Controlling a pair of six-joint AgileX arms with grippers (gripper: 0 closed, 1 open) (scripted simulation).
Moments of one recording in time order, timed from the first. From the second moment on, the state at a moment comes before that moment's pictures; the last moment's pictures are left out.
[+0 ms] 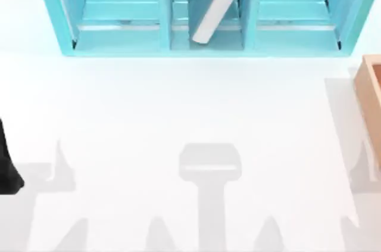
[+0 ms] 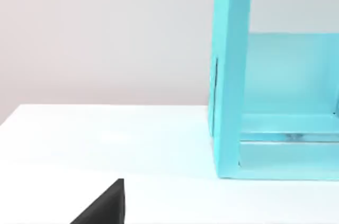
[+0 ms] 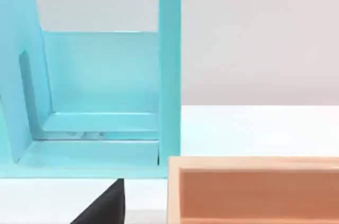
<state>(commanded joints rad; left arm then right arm) 0.00 0.00 0.00 0.00 0.00 0.00 0.00 0.00 0.00 0.00 0.00 0.00</state>
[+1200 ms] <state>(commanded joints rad) 0.00 0.00 0.00 0.00 0.00 0.00 0.44 1.45 0.76 0.62 0.44 0.33</state>
